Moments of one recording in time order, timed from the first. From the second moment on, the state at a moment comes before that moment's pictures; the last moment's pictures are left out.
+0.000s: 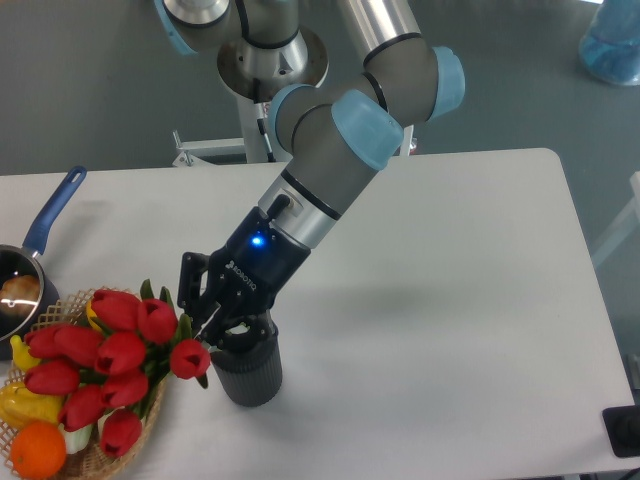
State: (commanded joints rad) arm 2.41 -1.93 -1.56 -0.67 0.58 0.88
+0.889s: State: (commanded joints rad) arm 2.44 -1.96 -1.61 -0.67 0.49 0.88
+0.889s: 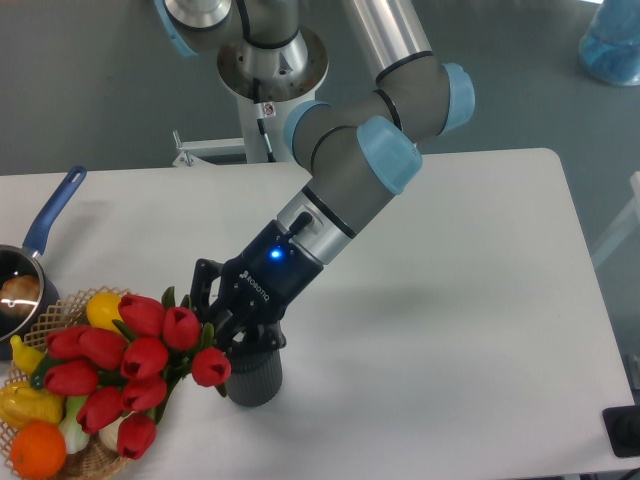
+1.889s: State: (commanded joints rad) arm 2.49 -1.96 -1.67 -0.67 0.36 1.06
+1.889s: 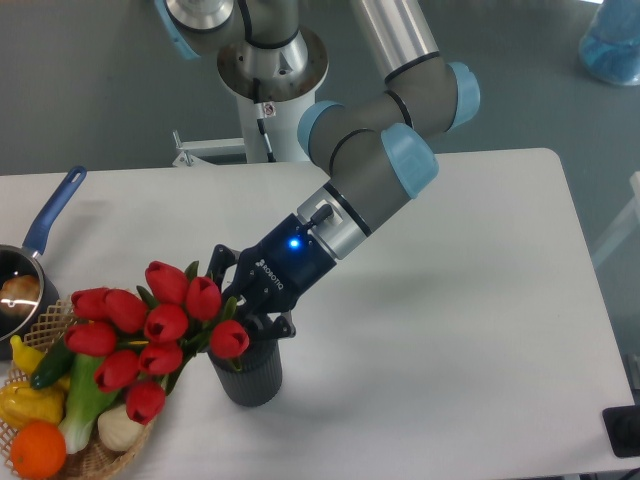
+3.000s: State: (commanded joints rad) arm 2.52 -1.98 -1.75 -0.67 0.29 1.14
